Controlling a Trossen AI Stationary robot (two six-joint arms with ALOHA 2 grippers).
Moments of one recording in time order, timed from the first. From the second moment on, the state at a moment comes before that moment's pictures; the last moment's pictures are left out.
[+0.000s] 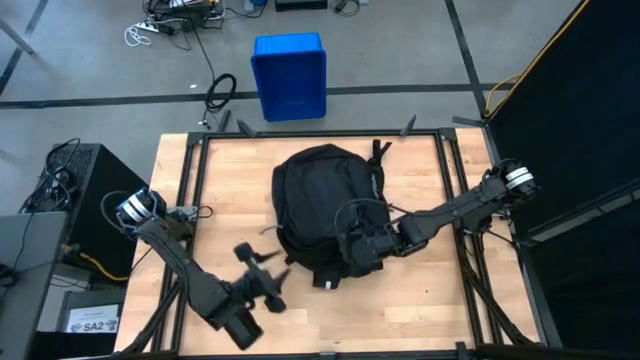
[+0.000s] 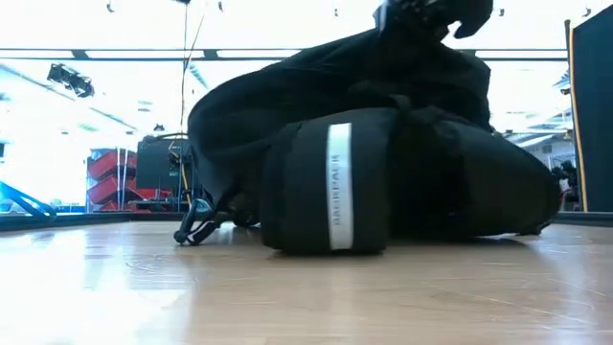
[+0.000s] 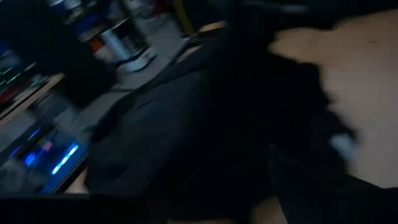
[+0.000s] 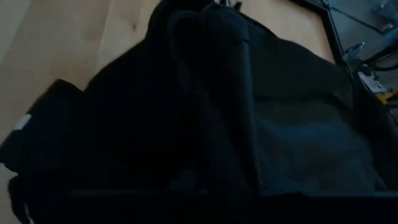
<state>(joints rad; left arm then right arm) -0.79 1.75 1.33 -0.81 -1.23 -0.81 0.37 1.61 1.19 -0.40 0.54 0.00</state>
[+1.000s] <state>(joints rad) -0.53 1.91 1.32 -0.42 -0.94 -0.33 0.33 1.62 1.21 -0.35 0.50 -0.09</state>
